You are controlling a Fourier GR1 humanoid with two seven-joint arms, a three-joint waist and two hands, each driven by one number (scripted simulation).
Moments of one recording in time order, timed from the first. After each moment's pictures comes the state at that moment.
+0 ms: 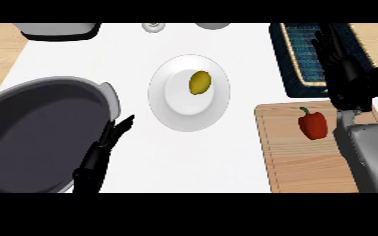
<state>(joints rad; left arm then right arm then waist) 0.09 0.26 -0.36 -1.50 0.09 0.28 -0.13 -0.39 -0.39 0.04 -1.42 -0.17 -0.17 0.06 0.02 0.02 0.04</state>
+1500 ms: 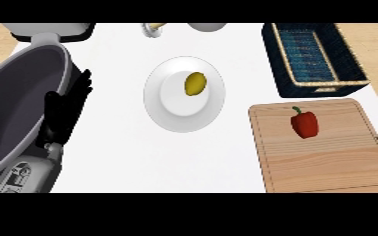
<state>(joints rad) -0.19 0.42 -0.18 -1.40 0.14 0.19 0.19 -0.11 -0.96 -0.14 -1.36 0.08 0.50 -0.66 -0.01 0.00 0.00</state>
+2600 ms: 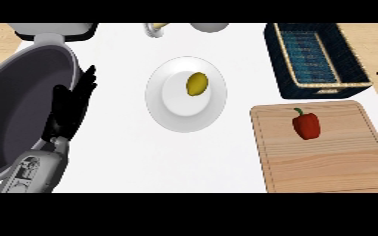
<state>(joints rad) -0.23 0.36 -0.12 -1.38 0.07 0.14 0.22 -0.19 -0.95 -0.02 -1.17 0.22 0.43 -0.73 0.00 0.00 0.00</state>
